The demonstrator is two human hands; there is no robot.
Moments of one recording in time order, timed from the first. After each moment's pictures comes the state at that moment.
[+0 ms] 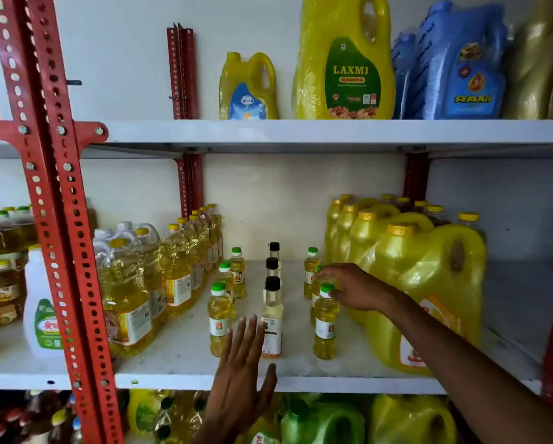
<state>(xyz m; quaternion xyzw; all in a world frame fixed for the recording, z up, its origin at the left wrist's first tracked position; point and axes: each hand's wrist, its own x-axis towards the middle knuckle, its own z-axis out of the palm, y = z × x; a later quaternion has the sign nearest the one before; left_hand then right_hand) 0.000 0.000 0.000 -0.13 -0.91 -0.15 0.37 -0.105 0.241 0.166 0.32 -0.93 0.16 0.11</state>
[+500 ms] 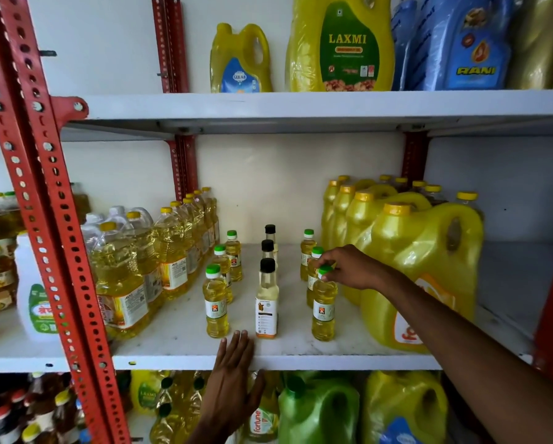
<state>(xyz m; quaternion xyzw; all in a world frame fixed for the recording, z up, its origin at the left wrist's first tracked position) -0.008 -0.018 -0.062 -0.09 -0.95 -0.11 0.28 -0.112 0.243 0.165 0.29 -0.93 0.20 0.07</state>
